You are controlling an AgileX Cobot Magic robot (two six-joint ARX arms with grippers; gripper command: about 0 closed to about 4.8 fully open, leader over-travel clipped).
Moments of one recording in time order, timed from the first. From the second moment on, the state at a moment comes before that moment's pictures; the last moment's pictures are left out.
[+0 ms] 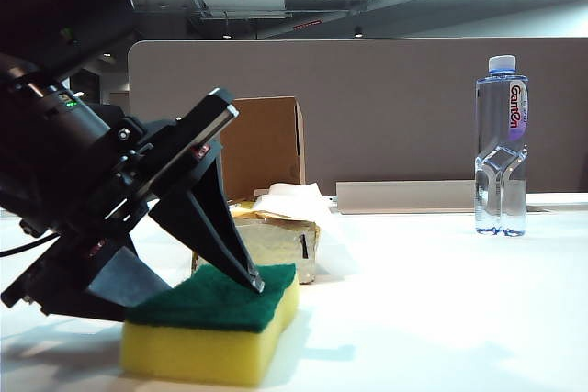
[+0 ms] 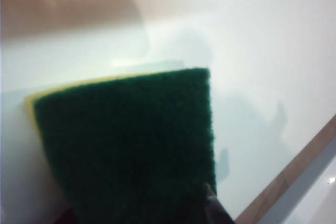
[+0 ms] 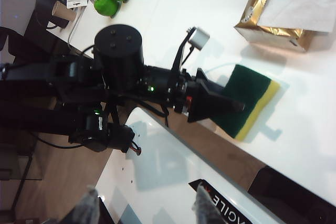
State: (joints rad) left arm -0.75 1.37 0.48 0.05 0.33 -0.67; right arm 0.28 0.74 1.01 -1.00 -0.82 0.37
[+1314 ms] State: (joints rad) left arm -0.53 1.09 0.61 -0.27 0.25 -0.43; right arm 0.28 0.71 1.01 -1.01 -0.82 0.36
